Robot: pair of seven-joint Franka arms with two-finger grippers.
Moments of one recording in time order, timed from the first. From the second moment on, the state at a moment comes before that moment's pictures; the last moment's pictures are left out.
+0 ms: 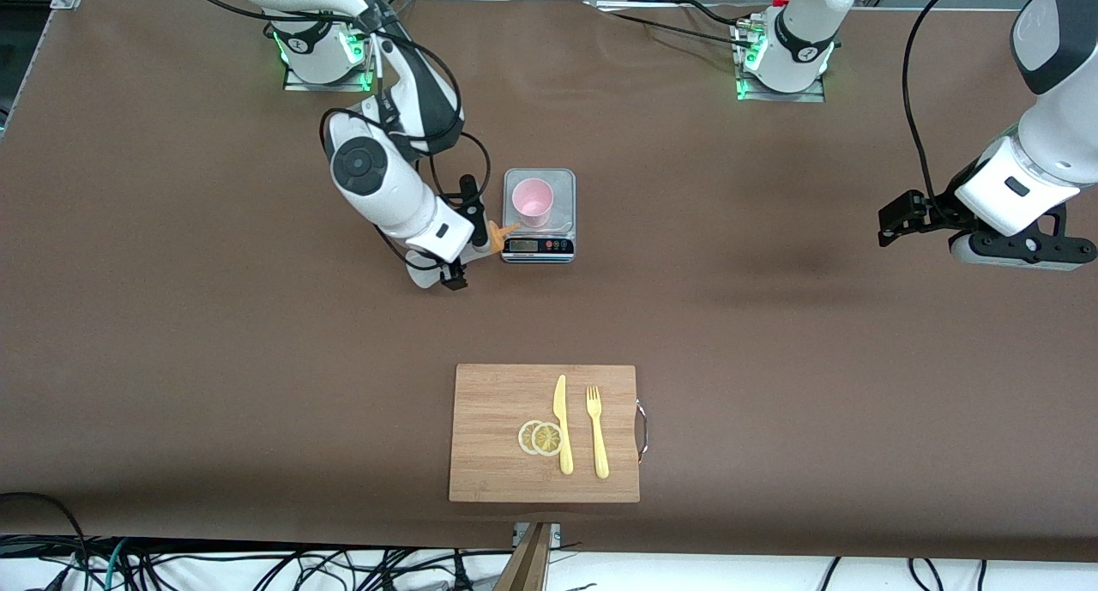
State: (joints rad) left arm -0.11 0.06 0.06 -1.73 -0.02 1.82 0.01; right arm 0.62 0.41 -0.04 -1.90 0.19 2.38 -1.40
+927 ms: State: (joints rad) left arm -0.11 0.06 0.06 -1.73 -0.02 1.82 0.01; right arm 0.70 0.38 -0.04 -1.83 -0.08 2.12 -1.24
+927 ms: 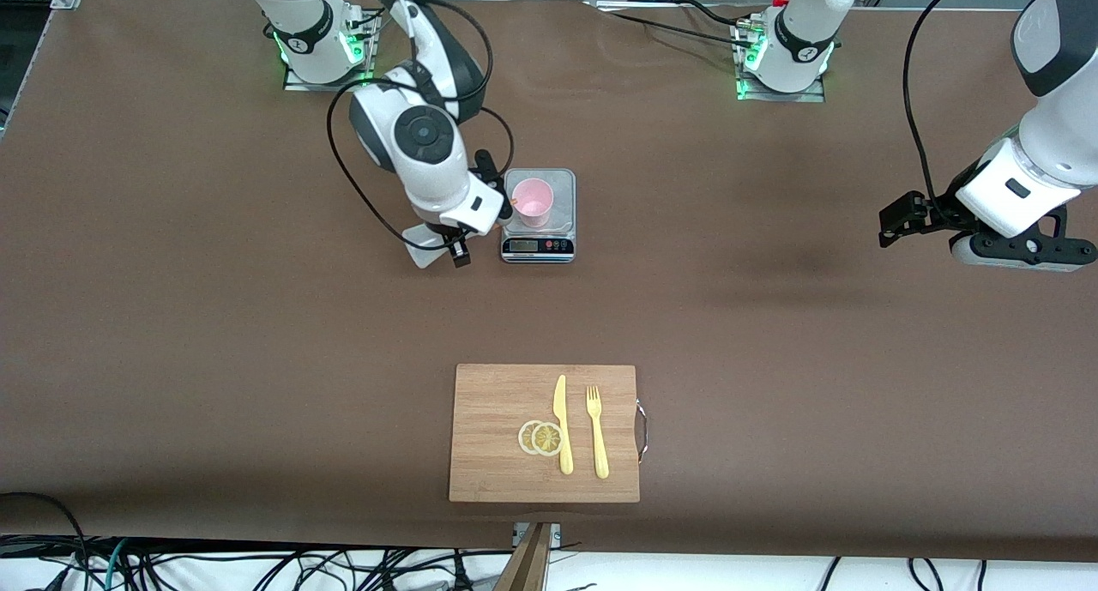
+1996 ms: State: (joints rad) left arm -0.11 0.06 0.06 -1.73 -0.02 1.82 0.01; right arm 0.76 0.41 -0.04 -1.80 -0.19 2.04 -1.06
